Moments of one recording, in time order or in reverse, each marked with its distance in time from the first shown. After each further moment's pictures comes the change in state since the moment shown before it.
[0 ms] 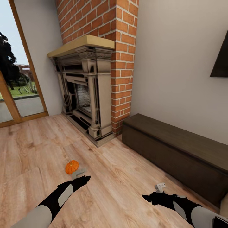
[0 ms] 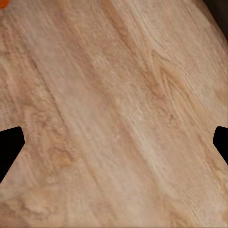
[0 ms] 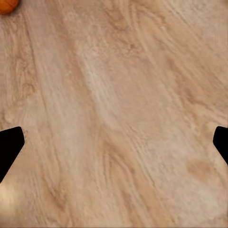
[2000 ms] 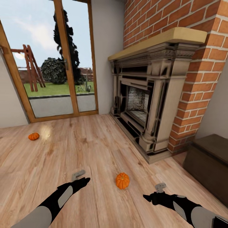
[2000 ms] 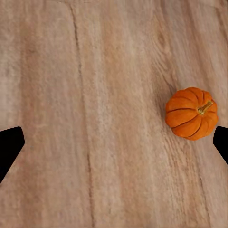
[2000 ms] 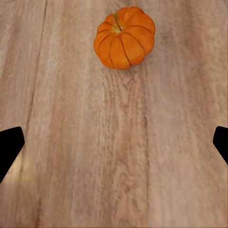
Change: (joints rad) left arm 0.000 -0.002 0.000 0.029 0.001 -0.002 0.000; right arm 0.000 0.001 0.001 0.000 0.003 0.004 -0.040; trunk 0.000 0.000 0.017
